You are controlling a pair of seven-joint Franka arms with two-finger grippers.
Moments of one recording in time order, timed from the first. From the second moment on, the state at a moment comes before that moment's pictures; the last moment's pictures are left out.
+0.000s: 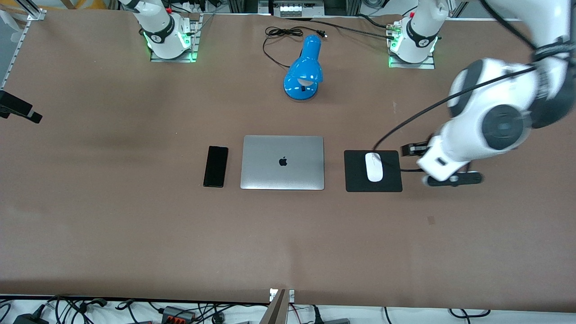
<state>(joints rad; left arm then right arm) -0.19 0.38 -0.03 -1.38 0.02 1.50 -0.28 -0.08 0.01 -0.15 -1.67 0.10 1.70 -0.05</state>
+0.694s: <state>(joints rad) -0.04 0.12 -0.01 -1.46 0.02 1.52 0.03 -0.08 -0.04 -0.14 -1.68 0.03 1.67 -0.05</state>
